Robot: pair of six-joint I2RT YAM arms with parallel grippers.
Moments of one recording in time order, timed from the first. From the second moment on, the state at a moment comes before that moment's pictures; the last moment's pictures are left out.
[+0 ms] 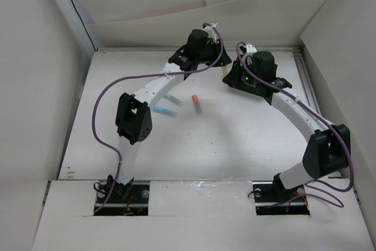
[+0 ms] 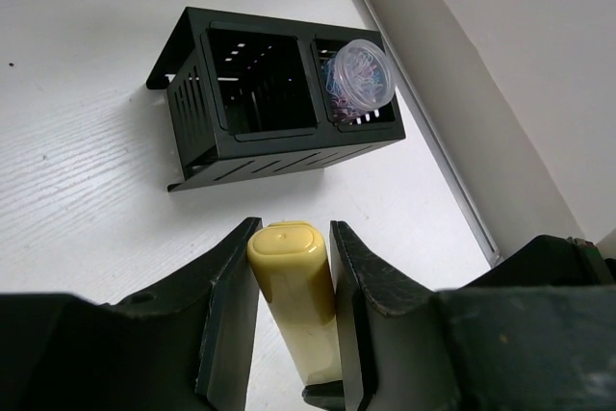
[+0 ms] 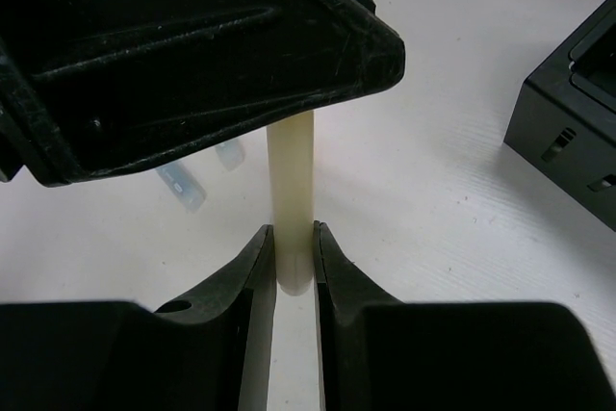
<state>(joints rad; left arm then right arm) -0.62 2.13 2.04 -0.27 0.30 -0.55 0.31 1.50 1.22 -0.19 -0.31 0.26</state>
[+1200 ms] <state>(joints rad) -0.65 2.41 2.15 0.21 0.08 -0.67 0.15 1.13 0.98 -0.07 -0.01 0.53</state>
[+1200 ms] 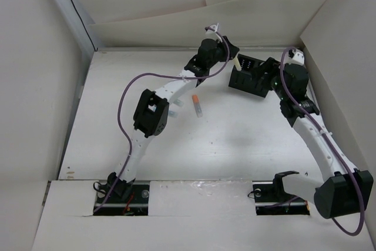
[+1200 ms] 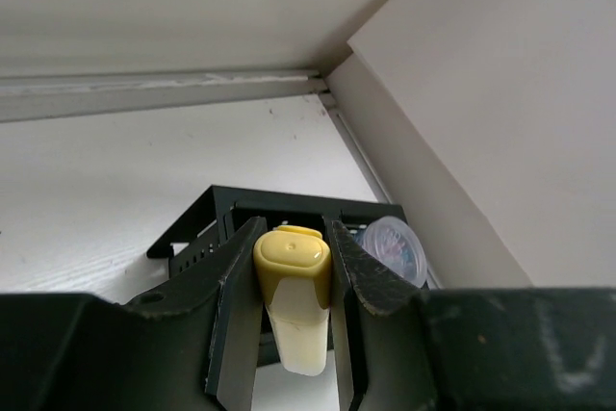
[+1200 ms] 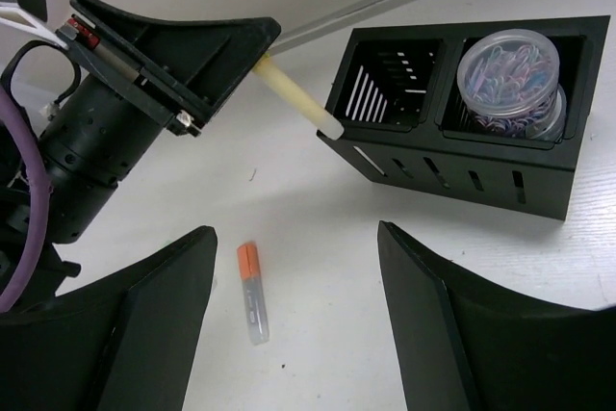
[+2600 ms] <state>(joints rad) -0.70 2.11 1.81 0.29 -0.07 -0.59 0.16 1.09 0.89 0.03 -0.10 0.60</state>
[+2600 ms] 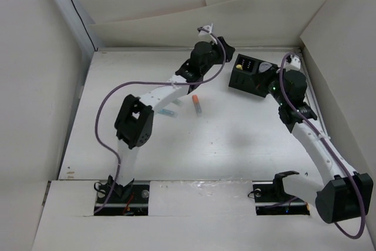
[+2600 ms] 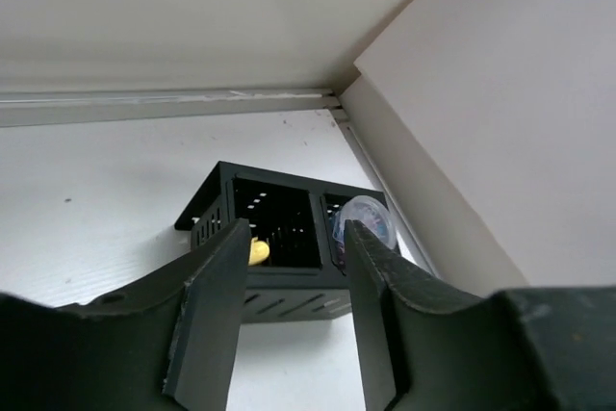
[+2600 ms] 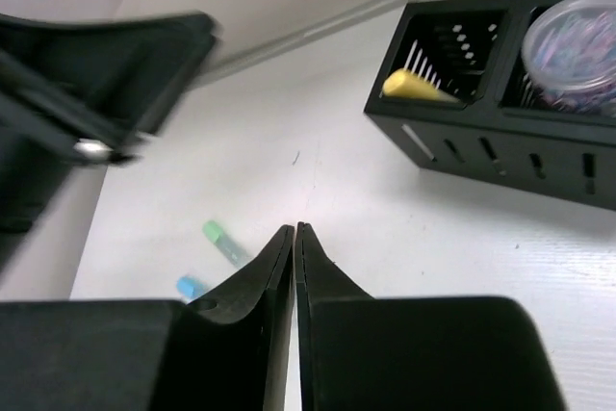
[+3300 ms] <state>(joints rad) -0.67 1.93 1.34 -0.18 -0.28 -0.60 0.27 1.18 0.85 0.03 -0.10 0.58</state>
